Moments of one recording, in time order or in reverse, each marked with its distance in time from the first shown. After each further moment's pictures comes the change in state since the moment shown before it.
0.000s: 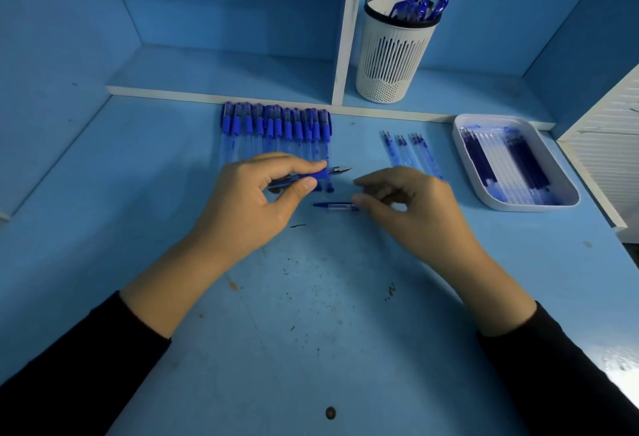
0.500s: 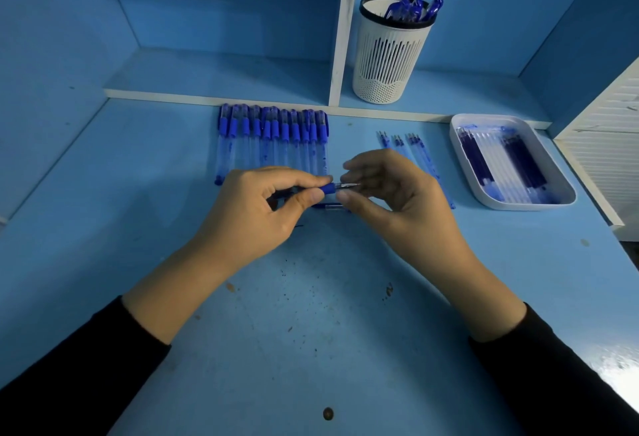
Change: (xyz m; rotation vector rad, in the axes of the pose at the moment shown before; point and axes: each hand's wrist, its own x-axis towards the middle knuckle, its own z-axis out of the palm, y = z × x) left_hand -0.004 0.001 0.006 -0.068 -0.040 -0.007; right_hand -0.005 -0.012 0.007 0.319 -0.020 -0.128
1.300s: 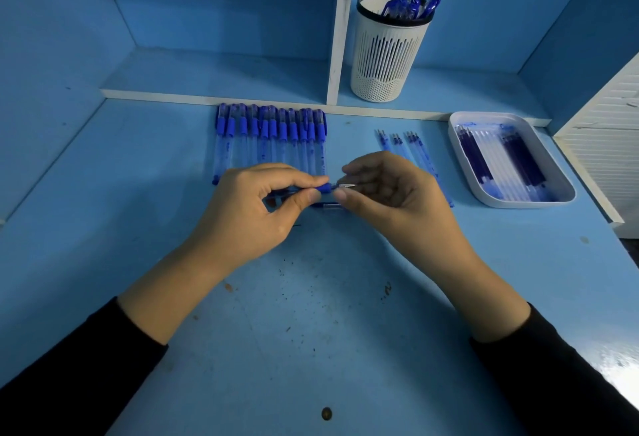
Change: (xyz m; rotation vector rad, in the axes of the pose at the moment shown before) left_hand 0.001 0.001 -0.003 0.078 -0.013 0.061; right_hand -0.001 -0.003 -0.002 0.102 0.002 0.146
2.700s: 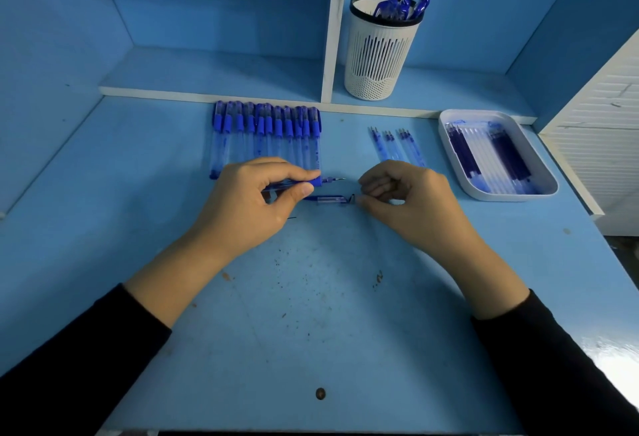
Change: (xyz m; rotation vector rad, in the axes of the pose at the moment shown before) left_hand -0.001 -0.007 0.004 0.040 0.019 -0.012; right_hand 0.000 0.012 -0.024 -0.418 0.047 0.004
